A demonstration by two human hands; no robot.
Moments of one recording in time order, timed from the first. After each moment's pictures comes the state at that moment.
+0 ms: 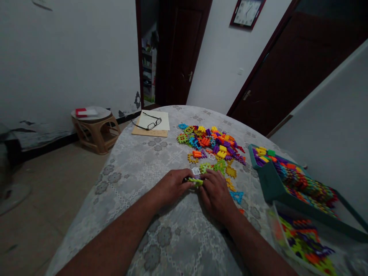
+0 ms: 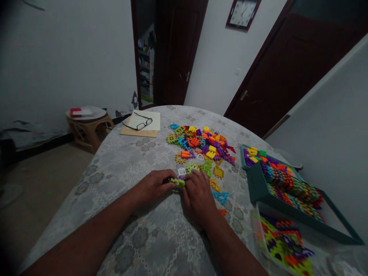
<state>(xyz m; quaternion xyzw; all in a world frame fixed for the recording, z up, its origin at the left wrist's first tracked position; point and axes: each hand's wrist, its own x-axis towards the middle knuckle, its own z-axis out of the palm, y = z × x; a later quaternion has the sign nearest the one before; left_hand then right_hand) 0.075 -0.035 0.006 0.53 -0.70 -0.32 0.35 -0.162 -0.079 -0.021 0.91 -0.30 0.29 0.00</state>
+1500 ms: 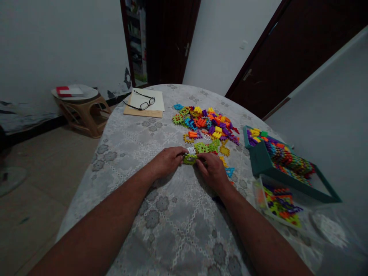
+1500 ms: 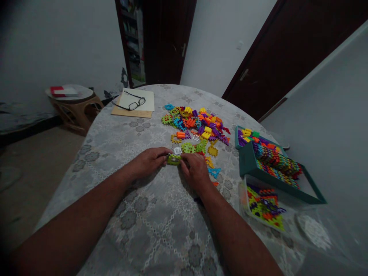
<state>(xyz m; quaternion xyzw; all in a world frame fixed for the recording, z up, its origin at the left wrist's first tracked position) 0.079 -0.039 0.010 0.55 -0.70 -0.33 0.30 -0.168 -0.093 -0.023 0.88 -0.34 0.33 -0.08</state>
